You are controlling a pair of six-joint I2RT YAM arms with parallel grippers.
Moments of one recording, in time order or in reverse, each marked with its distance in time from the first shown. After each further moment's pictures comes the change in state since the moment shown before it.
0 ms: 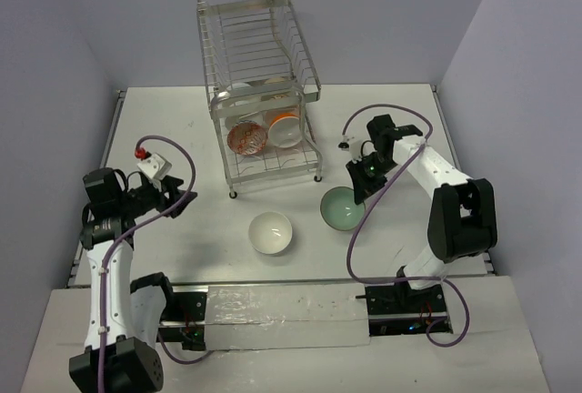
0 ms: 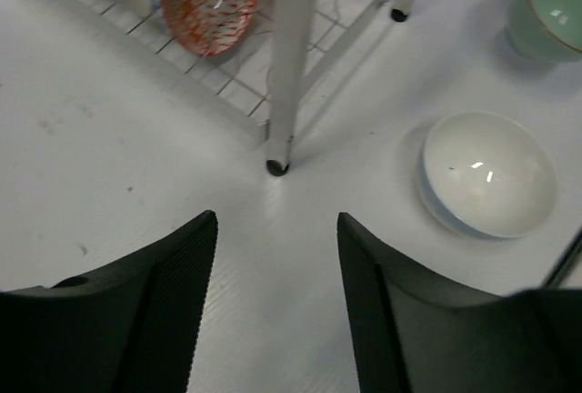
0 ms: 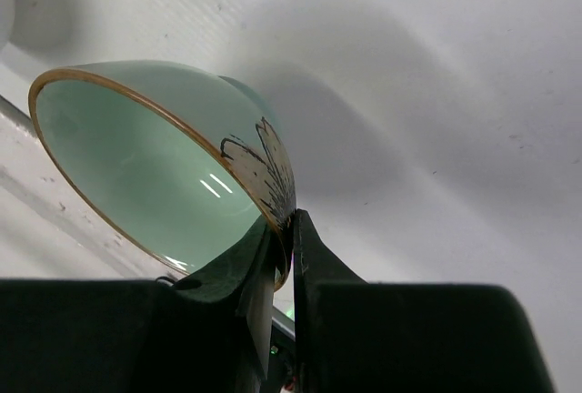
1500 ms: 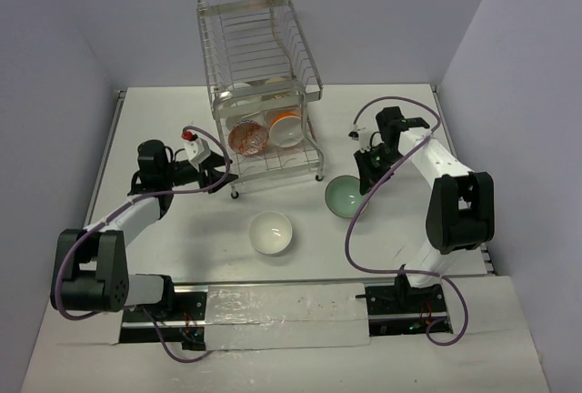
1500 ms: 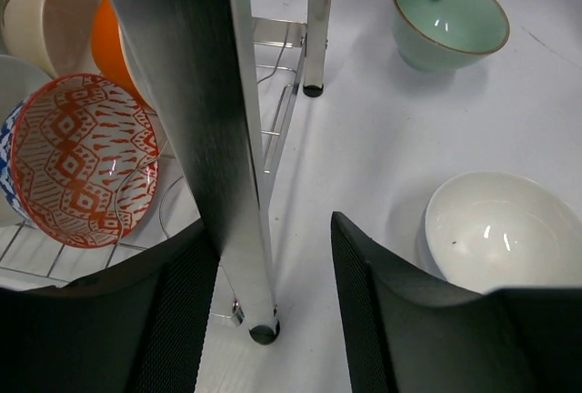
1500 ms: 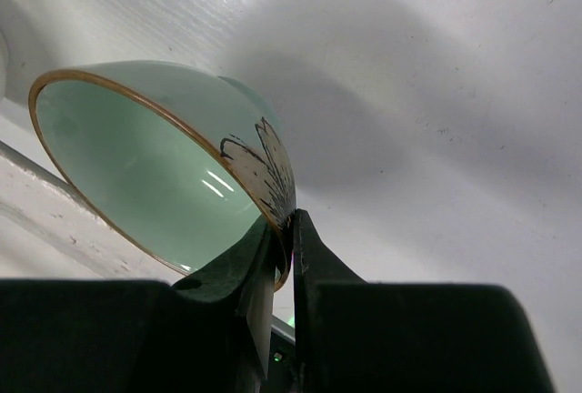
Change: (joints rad) left arm -0.377 0.568 -0.042 0.901 0.163 -0.175; right arm -0.088 0.068 0.087 0.011 0.023 0.063
